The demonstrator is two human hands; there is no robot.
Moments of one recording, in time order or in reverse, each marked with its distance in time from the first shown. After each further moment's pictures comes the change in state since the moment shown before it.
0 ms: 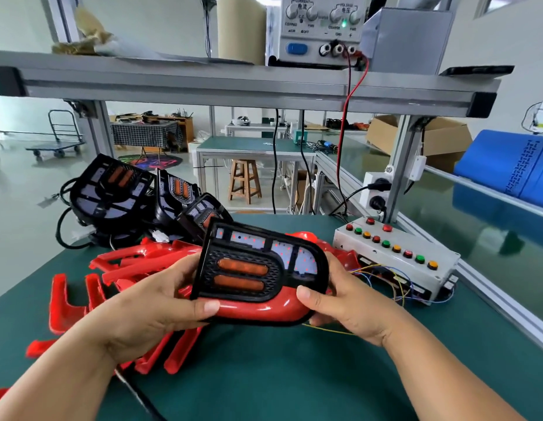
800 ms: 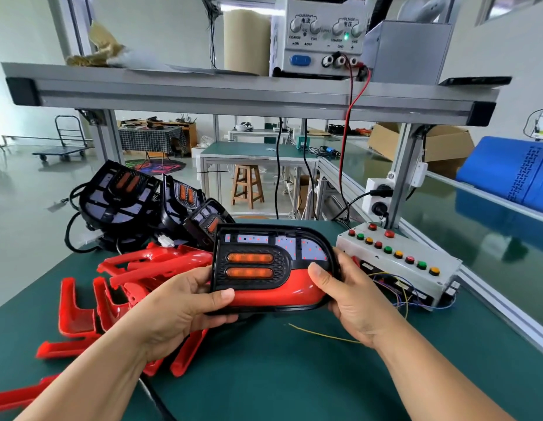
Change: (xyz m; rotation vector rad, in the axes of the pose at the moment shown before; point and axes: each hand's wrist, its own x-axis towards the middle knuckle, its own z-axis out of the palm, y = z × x) left_hand 0.018 -0.010 0.015 -0.153 0.185 -0.039; right_hand 0.011 0.002 0.009 0.418 0.184 -0.148
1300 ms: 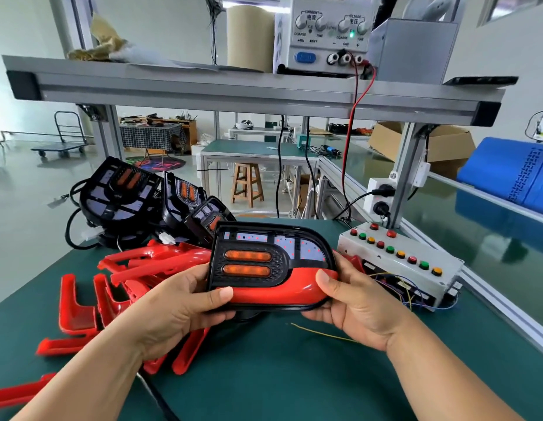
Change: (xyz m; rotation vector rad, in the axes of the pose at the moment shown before) left_hand -0.004 0.002 -0.001 -0.008 -0.048 0.050; right_hand -0.002 -0.004 -0.006 0.130 -0.156 0.184
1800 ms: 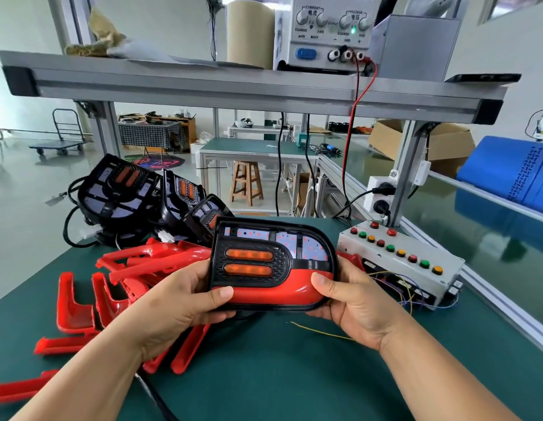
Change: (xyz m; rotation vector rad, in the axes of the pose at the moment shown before) left_hand 0.000 -0.002 -0.001 0.101 0.026 0.050; right_hand -0.001 0.001 0.005 -0.051 0.074 -0.032
